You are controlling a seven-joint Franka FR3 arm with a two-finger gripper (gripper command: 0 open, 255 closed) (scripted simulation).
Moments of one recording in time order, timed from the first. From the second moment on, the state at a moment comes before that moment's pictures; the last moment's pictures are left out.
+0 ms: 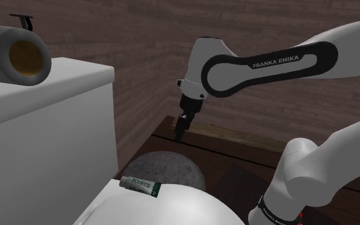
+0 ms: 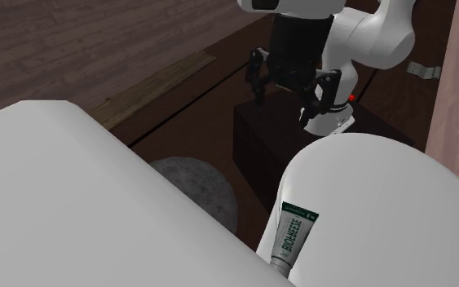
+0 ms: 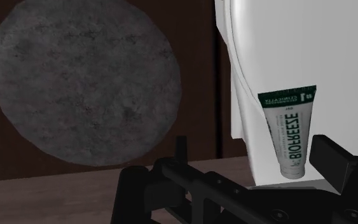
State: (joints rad) arm 0.15 -0.57 0.16 -2.52 0.17 2.06 -0.13
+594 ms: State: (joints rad) arm 0.23 -0.30 0.23 -2.52 0.24 2.36 -0.18
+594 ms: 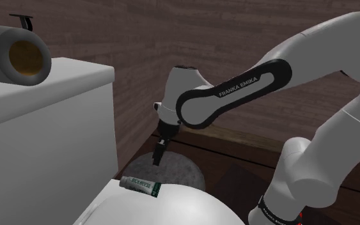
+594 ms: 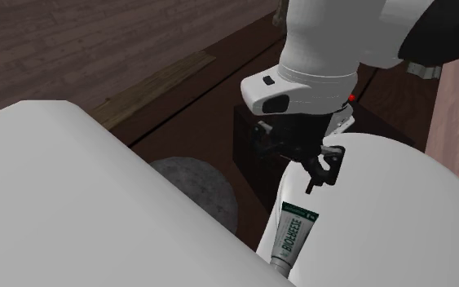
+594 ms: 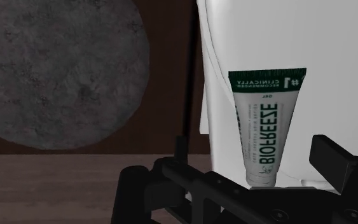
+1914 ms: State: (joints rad) arm 0.30 0.05 0.30 -2.48 0.26 2.70 -0.23
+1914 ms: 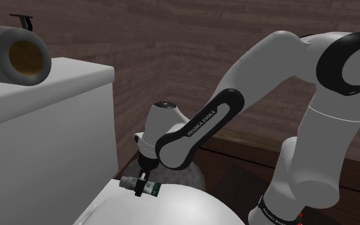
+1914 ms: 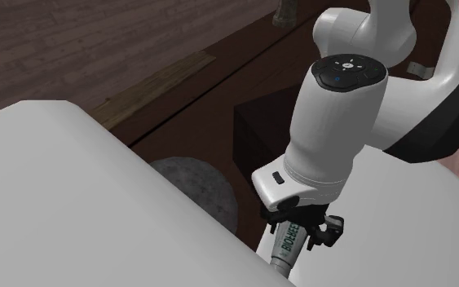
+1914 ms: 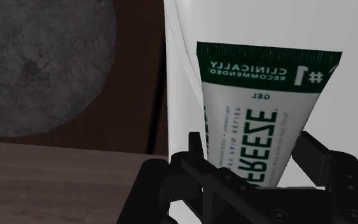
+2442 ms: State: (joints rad) arm 0.30 0.03 0.30 -2.48 0.26 2.69 -0.23
